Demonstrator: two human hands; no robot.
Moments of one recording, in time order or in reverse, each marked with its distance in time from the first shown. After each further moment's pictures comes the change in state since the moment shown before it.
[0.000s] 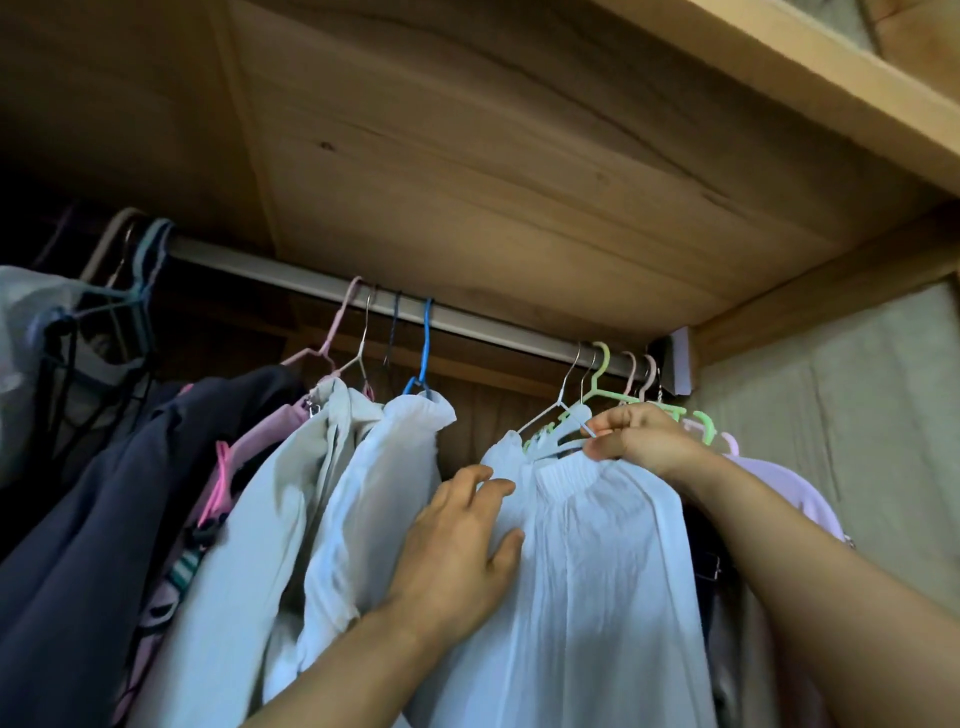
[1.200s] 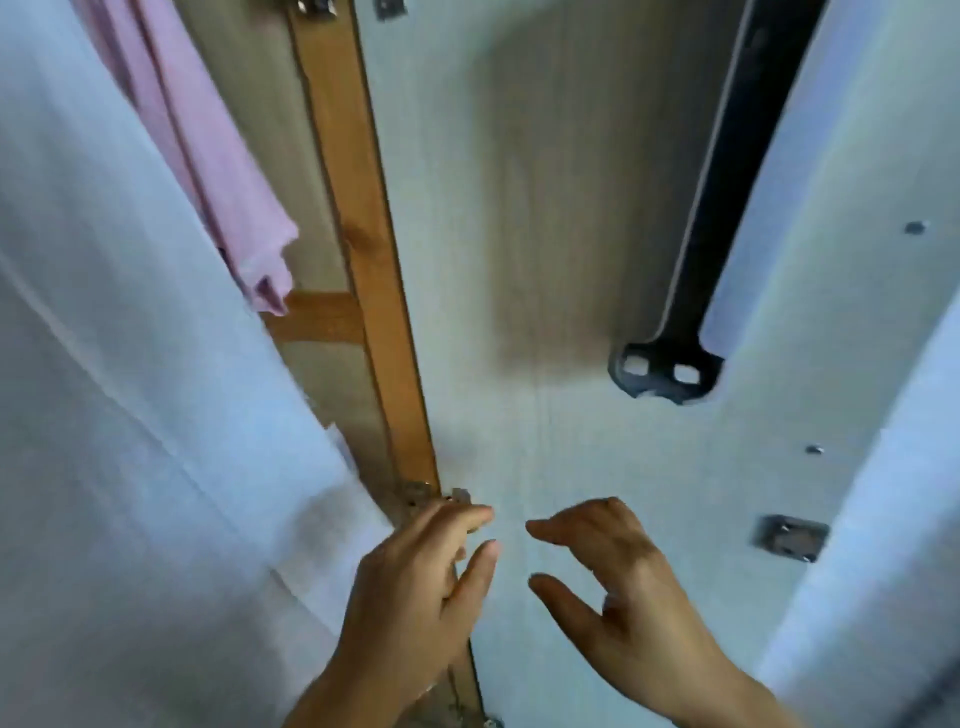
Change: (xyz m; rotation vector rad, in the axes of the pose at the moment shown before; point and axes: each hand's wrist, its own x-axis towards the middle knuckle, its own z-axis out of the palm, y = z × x) left_hand -0.373 0.218 0.044 -1.026 -0.688 0.354; right_hand -0.606 0.072 0.054 -0.788 0.398 0.439
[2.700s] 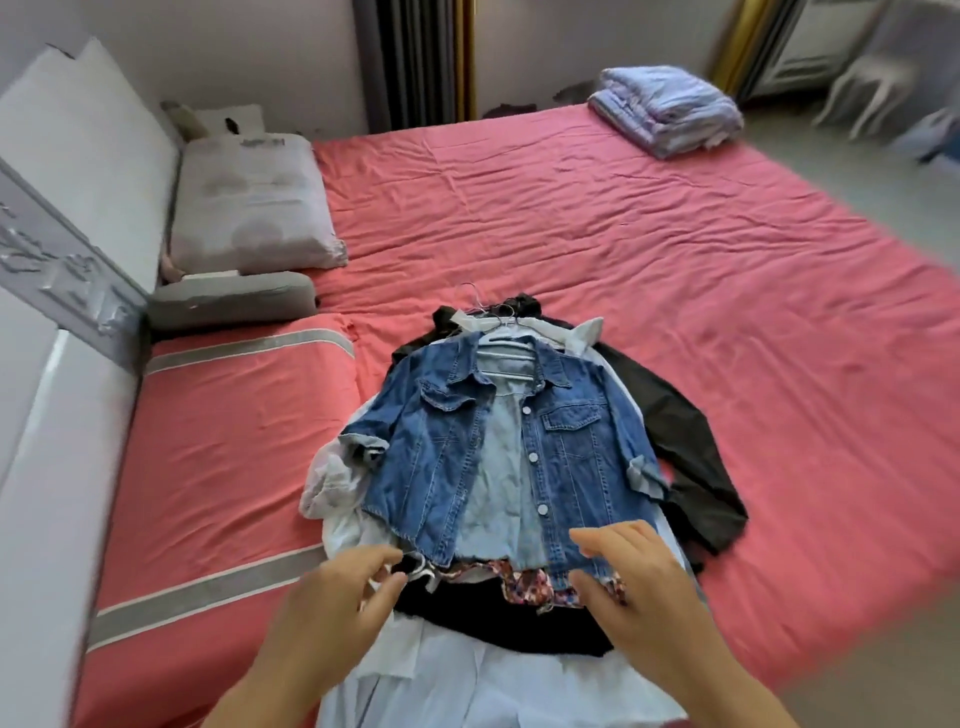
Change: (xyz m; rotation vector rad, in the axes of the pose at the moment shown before) left_hand -0.223 0.733 0.474 -0.487 -1.509 1.359; right_hand -0.677 -0.069 -0.391 -0.872 1.052 1.899
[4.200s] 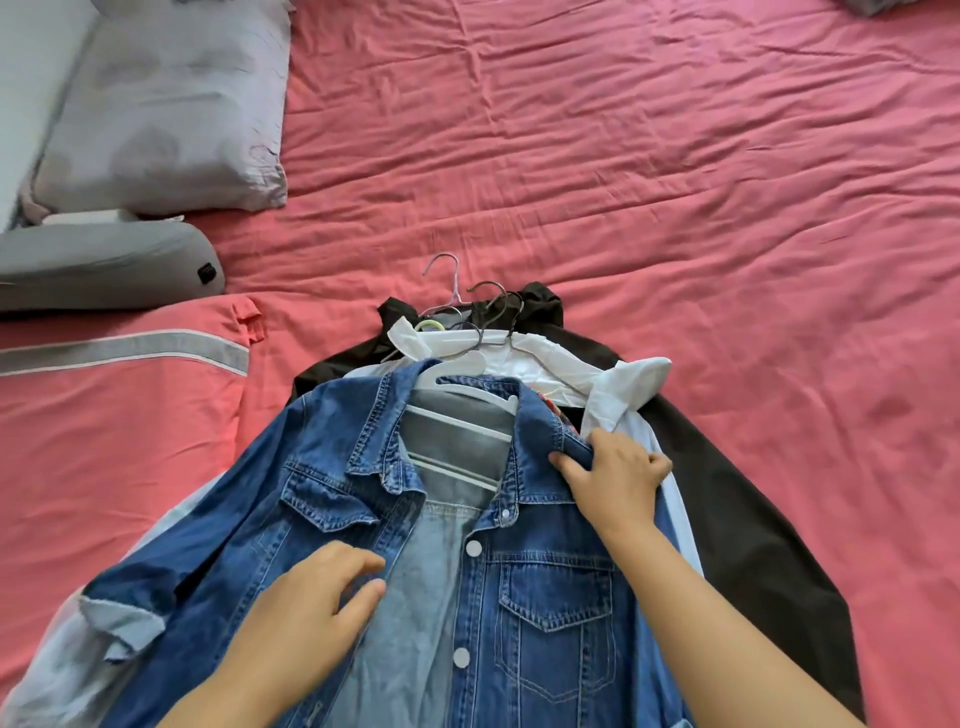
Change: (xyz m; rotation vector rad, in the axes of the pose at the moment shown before) left_hand 0.361 0.034 0.150 0.104 -0.124 -0.274; right_hand 0.397 0.372 0.122 -0.315 -0.060 0.359
